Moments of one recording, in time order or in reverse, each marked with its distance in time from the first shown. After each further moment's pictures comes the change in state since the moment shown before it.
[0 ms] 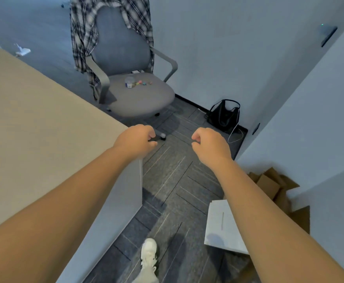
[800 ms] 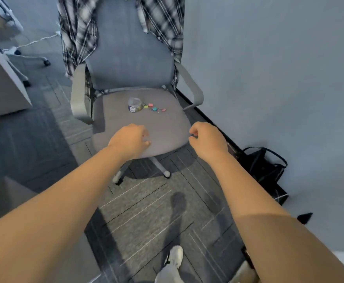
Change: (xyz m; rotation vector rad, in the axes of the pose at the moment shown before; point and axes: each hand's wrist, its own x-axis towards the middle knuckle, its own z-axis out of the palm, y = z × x) left_hand 0.491 -0.016 -0.019 -0.048 0.042 -0.356; right_hand 0.551 0.060 -0.005 -0.021 -0.172 -0.299
